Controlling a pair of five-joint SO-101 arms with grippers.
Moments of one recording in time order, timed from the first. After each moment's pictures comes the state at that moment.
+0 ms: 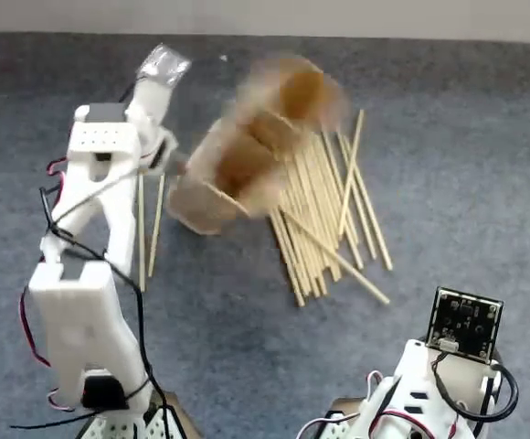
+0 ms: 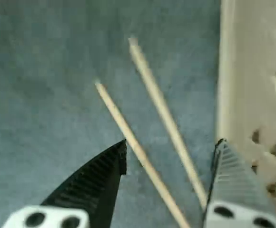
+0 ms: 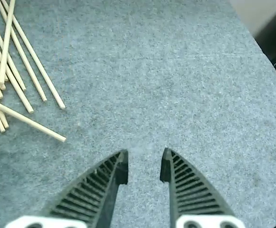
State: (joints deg) left arm -8.7 33.6 -14.4 64.7 -22.5; right arm 31.6 -104.8 49.8 96.8 23.4
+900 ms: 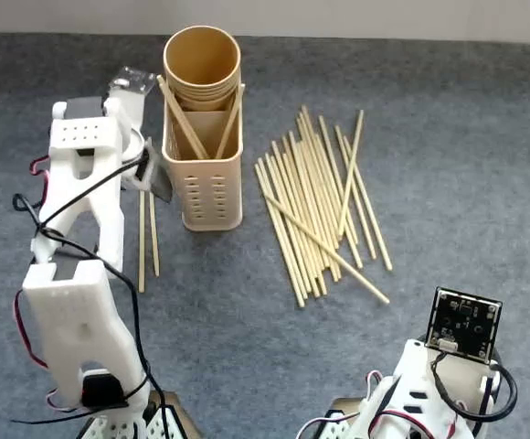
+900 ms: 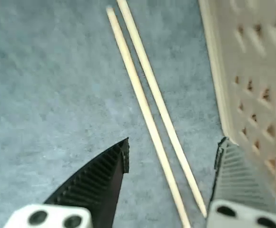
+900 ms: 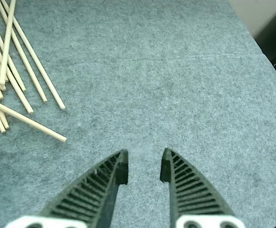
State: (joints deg) left arm -12.0 28.4 -21.1 83.7 -12.6; right arm 31.6 -104.8 49.8 96.8 23.4
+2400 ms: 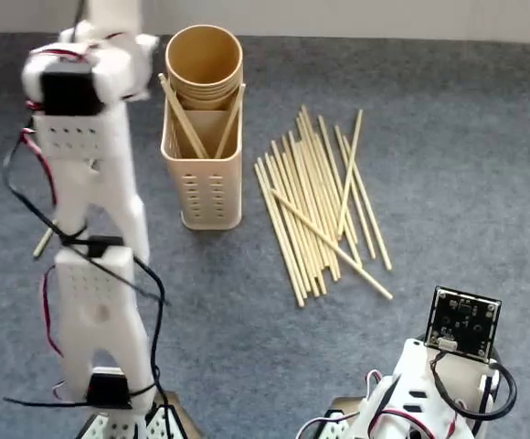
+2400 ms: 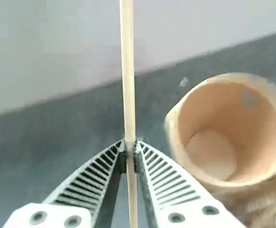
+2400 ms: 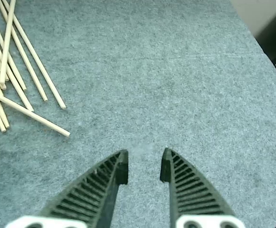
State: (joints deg) left arm -4.4 38.6 -91.5 95.6 -8.1; right arm 31.6 -104.8 50.0 96.8 23.4
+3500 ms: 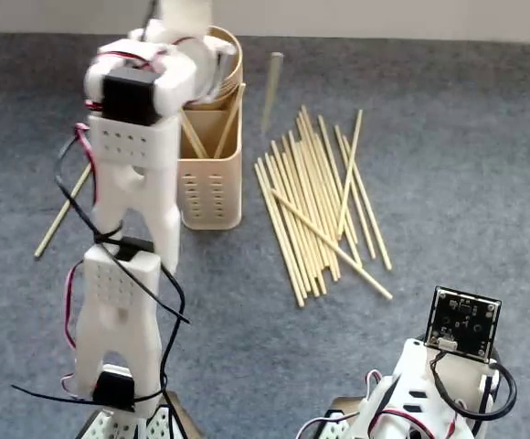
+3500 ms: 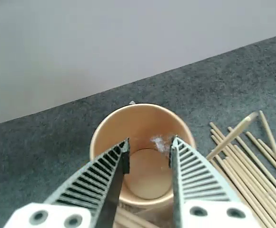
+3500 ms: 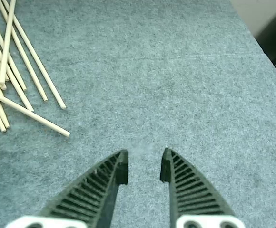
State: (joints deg) left arm 5.2 39.6 -92.2 93.3 -2.1; right arm 31.6 -104.8 50.0 96.8 23.4
